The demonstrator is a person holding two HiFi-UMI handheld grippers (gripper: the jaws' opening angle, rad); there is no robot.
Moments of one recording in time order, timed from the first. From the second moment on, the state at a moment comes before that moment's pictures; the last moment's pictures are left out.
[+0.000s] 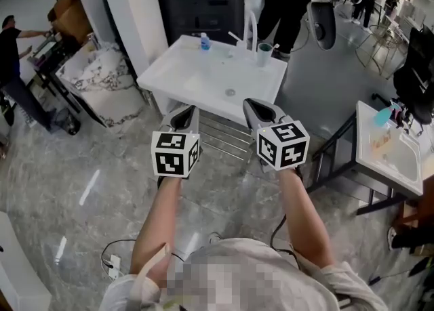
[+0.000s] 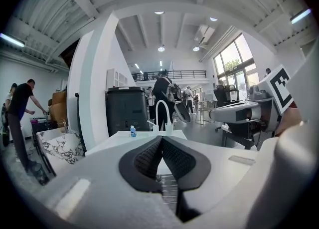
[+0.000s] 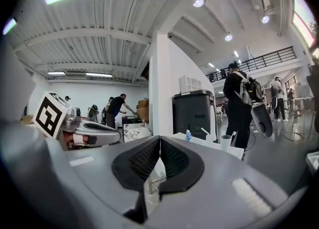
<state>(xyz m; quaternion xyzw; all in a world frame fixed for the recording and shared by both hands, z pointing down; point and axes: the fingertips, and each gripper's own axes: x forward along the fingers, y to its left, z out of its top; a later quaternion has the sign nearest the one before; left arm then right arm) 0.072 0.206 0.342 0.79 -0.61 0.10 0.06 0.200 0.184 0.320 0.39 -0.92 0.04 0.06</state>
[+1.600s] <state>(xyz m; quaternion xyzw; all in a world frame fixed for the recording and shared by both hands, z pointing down) -0.011 -0.068 0.384 0.77 -0.62 0.12 0.08 0.108 -0.098 0.359 0.36 -0.93 0.06 0.08</state>
